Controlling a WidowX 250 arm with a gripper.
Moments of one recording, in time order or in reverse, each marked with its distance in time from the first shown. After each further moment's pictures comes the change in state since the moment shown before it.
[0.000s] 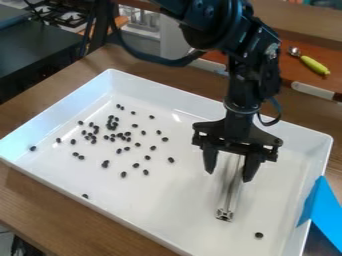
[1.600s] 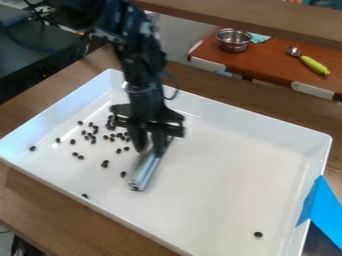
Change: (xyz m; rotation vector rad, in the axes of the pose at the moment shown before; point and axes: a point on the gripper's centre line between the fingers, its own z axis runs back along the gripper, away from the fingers) arm 0.005 0.139 -0.007 -0.017 0.001 -0.010
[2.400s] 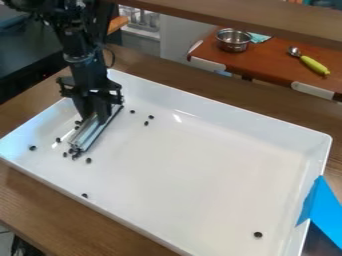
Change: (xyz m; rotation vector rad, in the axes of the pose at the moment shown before) arm 0.038 0.101 -0.001 0.030 0.007 0.031
